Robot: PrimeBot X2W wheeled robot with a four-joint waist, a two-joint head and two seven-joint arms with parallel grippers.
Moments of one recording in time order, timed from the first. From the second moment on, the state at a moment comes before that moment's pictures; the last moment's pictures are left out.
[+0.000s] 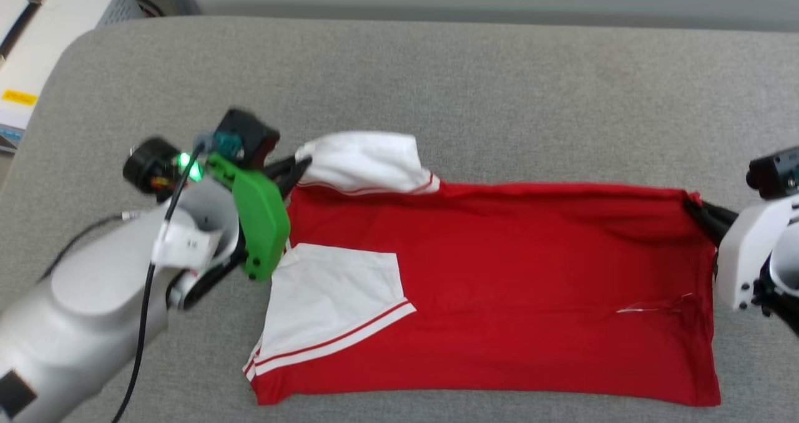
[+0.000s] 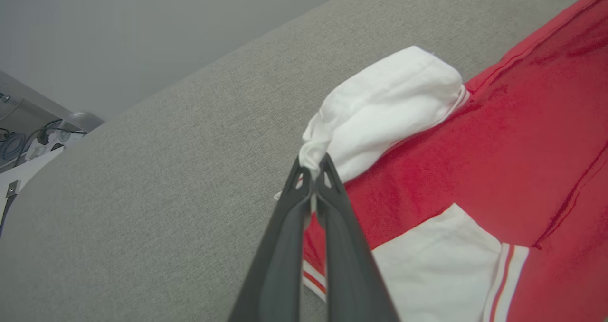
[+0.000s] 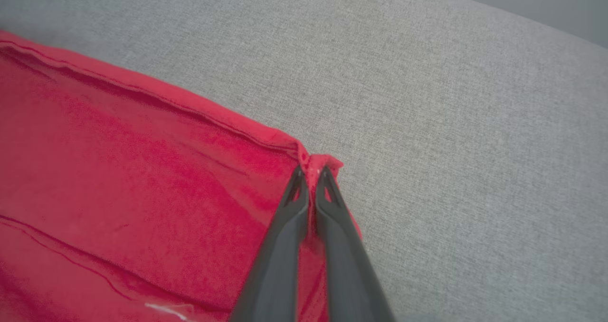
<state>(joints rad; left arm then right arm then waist) -0.97 0.70 -1.24 0.28 -0.97 0.01 0.07 -0.46 -0.67 0.47 0.30 0.72 0.13 0.31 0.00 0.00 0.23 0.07</state>
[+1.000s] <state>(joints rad) -0.49 0.73 -1.25 0.19 -1.03 0.23 -0.11 0.01 -0.53 0.23 0.17 0.65 0.13 0.29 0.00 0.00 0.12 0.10</state>
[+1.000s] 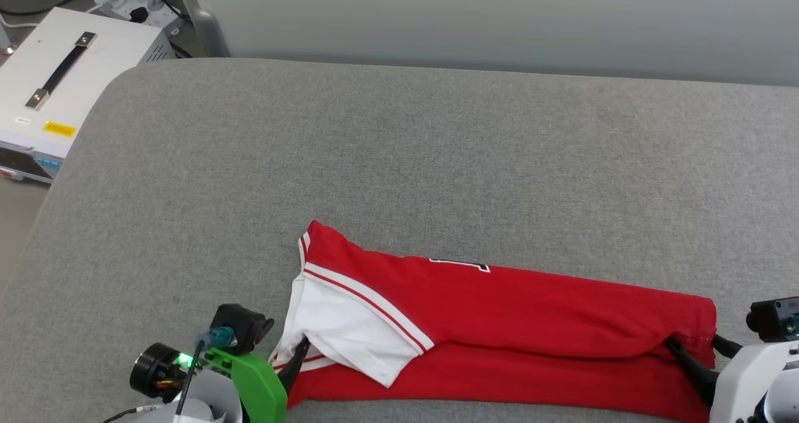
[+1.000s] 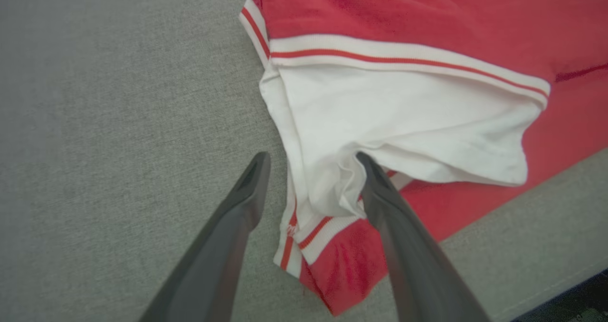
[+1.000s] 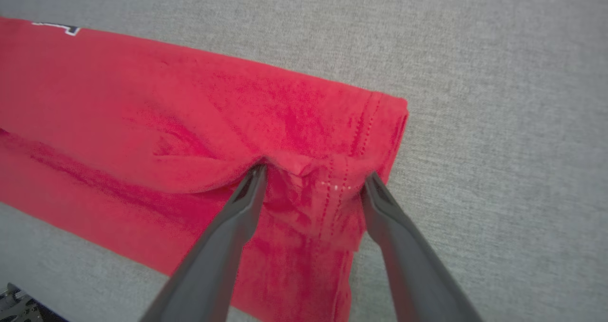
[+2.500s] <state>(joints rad) -0.07 0.29 -0.36 -0.06 -0.23 0.38 -0.26 -0.03 -0.60 0.21 0.18 0.93 0.13 0.58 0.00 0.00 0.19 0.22</state>
